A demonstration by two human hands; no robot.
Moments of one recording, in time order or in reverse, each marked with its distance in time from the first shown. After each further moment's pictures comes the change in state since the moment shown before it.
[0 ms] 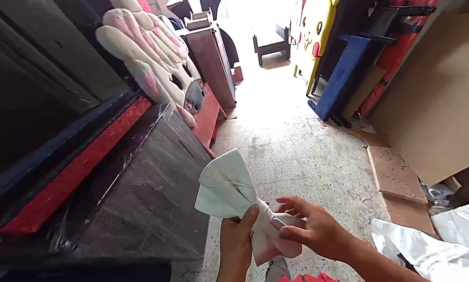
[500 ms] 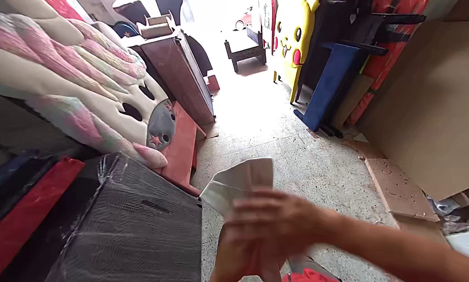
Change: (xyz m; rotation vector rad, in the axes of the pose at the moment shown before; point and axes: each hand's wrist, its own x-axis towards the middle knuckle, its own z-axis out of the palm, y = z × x) left_hand 0.393 0.006 0.058 0.485 -0.392 0.114; right_hand 0.395 0.015 -0.155 -0.641 0.273 -0.660
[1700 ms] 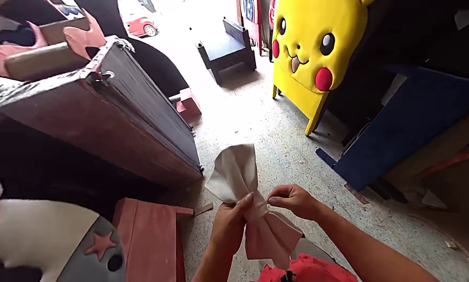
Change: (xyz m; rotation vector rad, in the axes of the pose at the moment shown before) left_hand 1.214 -0.203 -0.058 -0.537 -0.138 -0.362; right_hand 0.549 1.030 0.190 1.001 -0.024 0.856
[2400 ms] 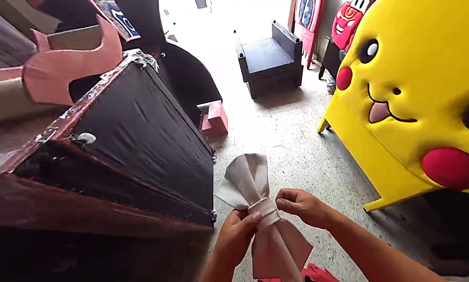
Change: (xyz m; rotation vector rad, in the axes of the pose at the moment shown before) left_hand 0.661 0.172 -0.112 -0.079 -0.025 0.065; right_hand 0.694 -0.061 -0.287 -0.038 -0.272 0.083
